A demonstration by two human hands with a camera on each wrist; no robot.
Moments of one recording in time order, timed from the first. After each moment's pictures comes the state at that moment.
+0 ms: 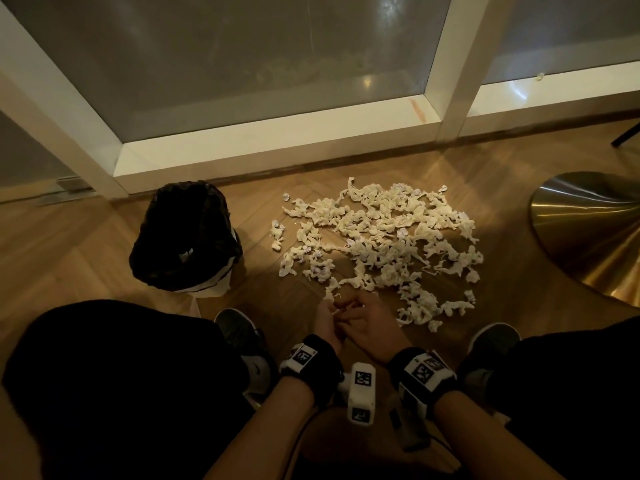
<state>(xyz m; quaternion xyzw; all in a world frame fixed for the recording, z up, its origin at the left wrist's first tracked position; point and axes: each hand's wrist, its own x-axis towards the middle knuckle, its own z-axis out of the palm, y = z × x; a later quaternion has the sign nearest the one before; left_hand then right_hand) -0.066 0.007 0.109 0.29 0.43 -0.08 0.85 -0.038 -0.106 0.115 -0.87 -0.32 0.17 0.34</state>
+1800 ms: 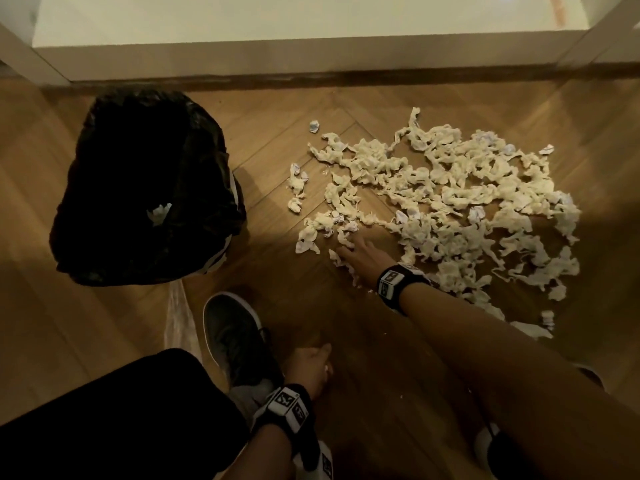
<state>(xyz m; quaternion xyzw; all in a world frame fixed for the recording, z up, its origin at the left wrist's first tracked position) -0.095 0.105 -0.043 0.55 0.54 -0.25 0.58 0.136 0.055 -0.056 -0.83 -0.42 0.36 -0.07</state>
